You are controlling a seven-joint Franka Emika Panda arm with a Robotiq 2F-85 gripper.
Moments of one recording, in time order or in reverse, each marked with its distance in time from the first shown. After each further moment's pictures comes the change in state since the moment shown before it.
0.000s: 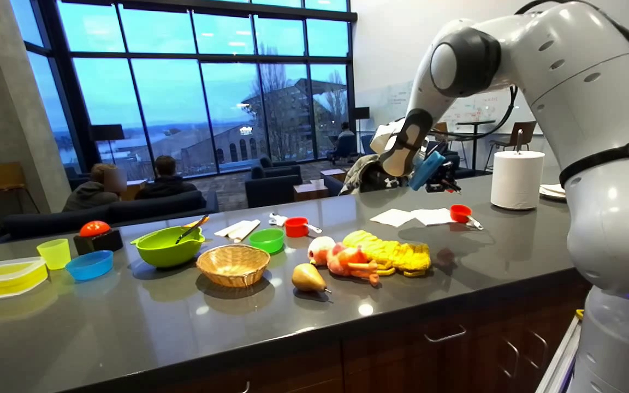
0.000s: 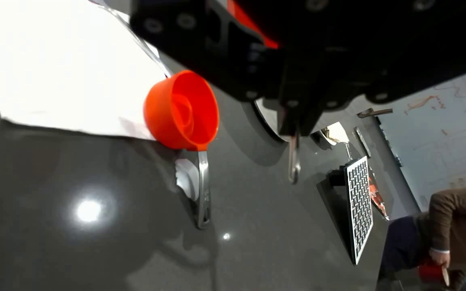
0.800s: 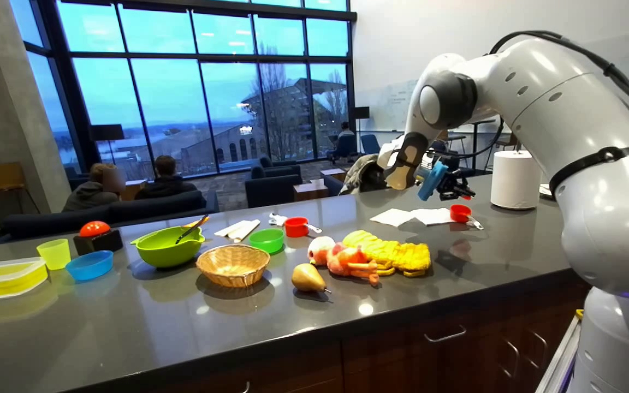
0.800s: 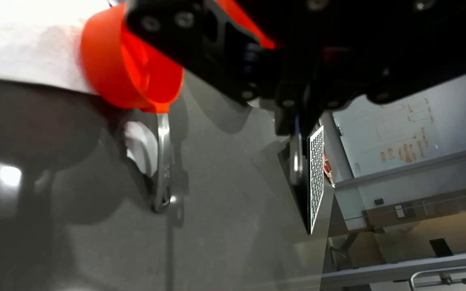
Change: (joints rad) arm -0.053 0.199 -0.019 0.186 0.003 -0.159 -0.002
